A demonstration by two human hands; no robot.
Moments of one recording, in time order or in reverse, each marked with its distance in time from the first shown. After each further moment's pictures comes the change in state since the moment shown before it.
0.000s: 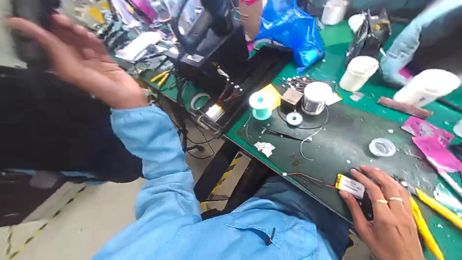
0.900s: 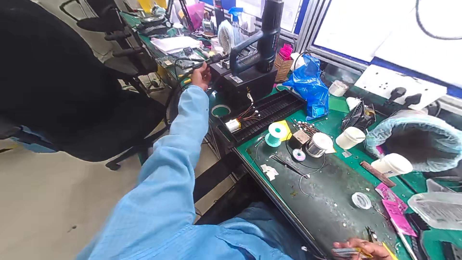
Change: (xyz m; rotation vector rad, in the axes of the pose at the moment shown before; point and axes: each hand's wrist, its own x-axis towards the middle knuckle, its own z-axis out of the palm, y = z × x) left_hand 0.035 -0.206 -0.067 0.030 0.315 -0.760; right_hand -0.005 -0.024 -0.023 1.371 0.014 0.196
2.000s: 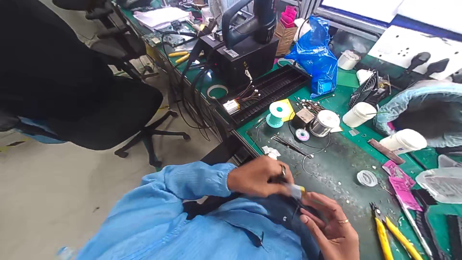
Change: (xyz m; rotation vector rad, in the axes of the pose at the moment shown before) left_hand -0.433 -0.021 -0.009 0.544 -1.574 0.287; right_hand 0.006 0.030 0.048 -0.374 -0.118 -0.003
